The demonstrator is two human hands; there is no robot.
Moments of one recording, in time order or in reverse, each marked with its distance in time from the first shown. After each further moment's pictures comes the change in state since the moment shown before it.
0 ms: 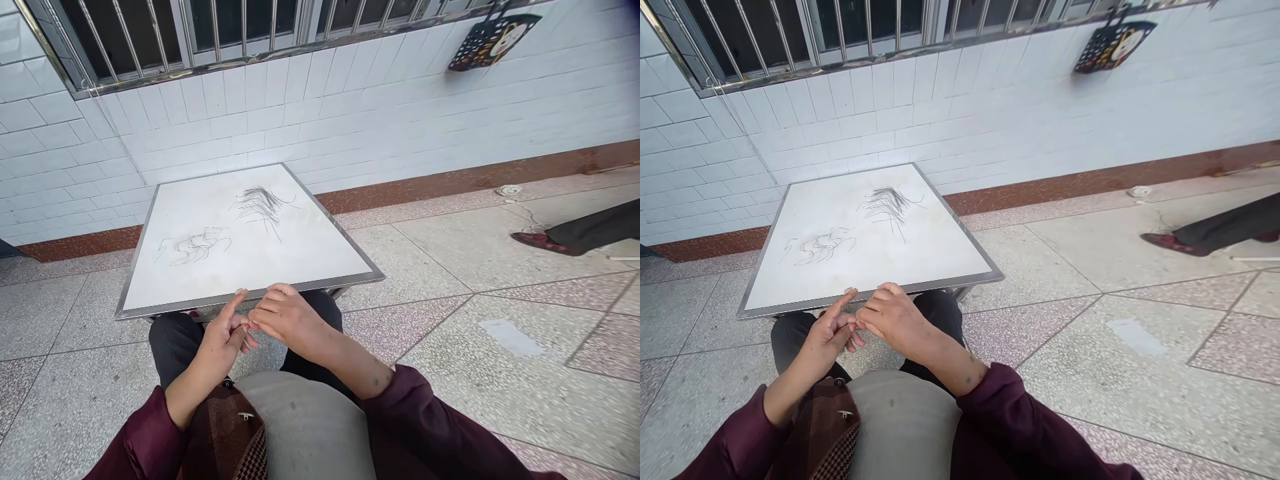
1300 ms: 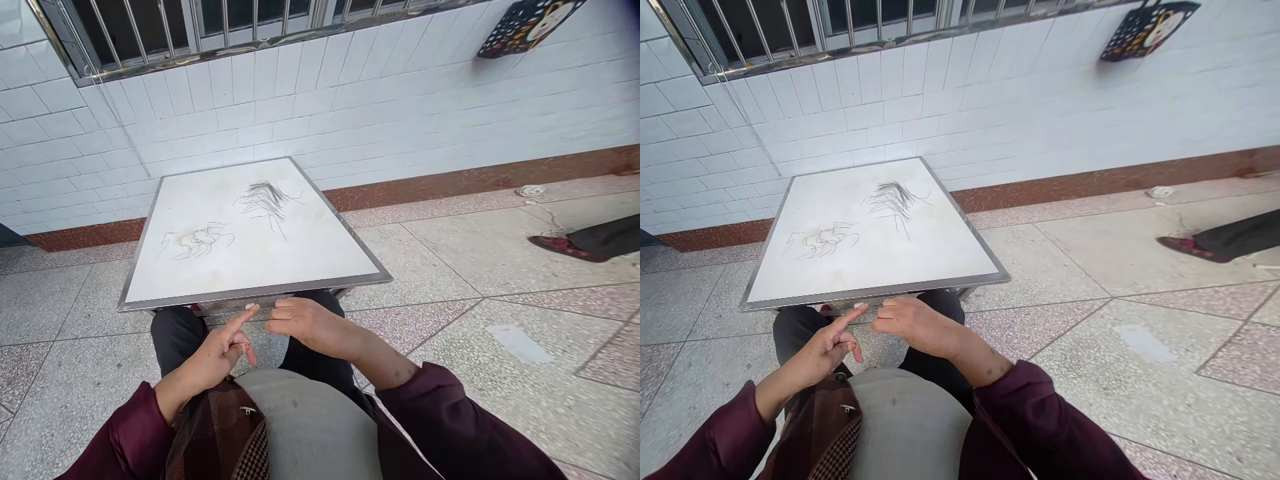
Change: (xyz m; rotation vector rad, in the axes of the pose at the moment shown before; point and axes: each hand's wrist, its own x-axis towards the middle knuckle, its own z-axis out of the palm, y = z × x) left_hand -0.015 -0.002 -0.014 0.207 -0.298 -0.060; right_hand -0.019 0.024 -0.012 0.115 -0.262 -0.196
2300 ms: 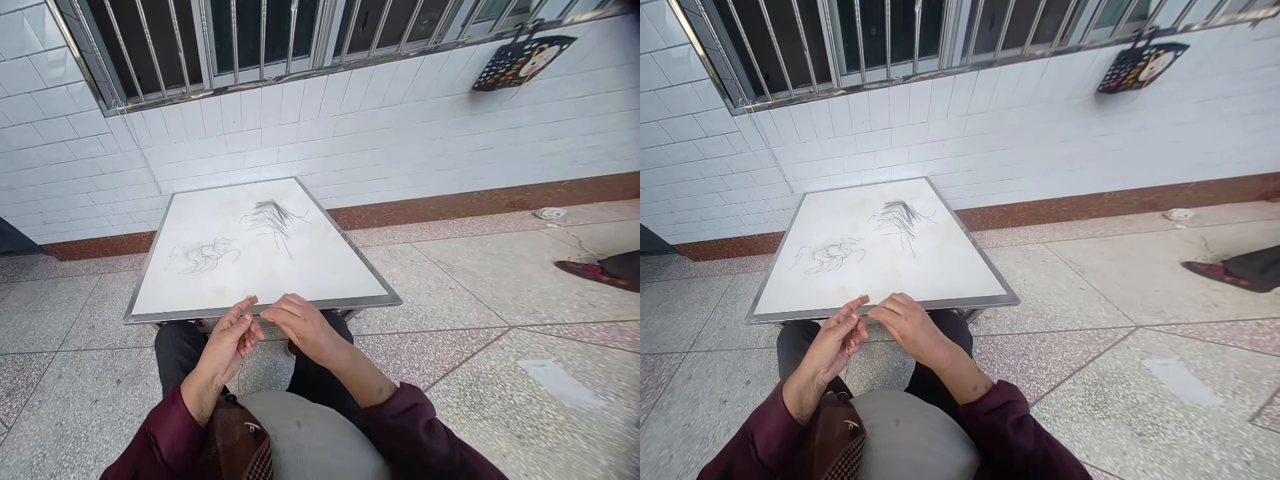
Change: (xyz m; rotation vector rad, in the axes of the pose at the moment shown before) left_hand 0.038 0.025 0.008 -0.841 0.330 -0.006; right_hand 0.018 0.008 0.006 0.056 0.471 0.154
